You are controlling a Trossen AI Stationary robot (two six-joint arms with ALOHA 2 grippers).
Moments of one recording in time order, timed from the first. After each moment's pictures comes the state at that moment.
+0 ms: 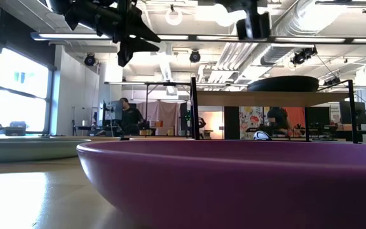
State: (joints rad) left arm 0.40 1.19 0.83 -0.02 0.33 -0.43; right arm 0.30 1.54 1.04 0.11 0.00 1.19
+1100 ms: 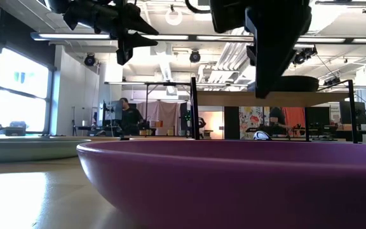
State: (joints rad) left arm 0.42 1.17 0.83 -0.03 0.44 -0.49; right arm 0.36 1.83 1.39 -0.80 -0.02 0.68
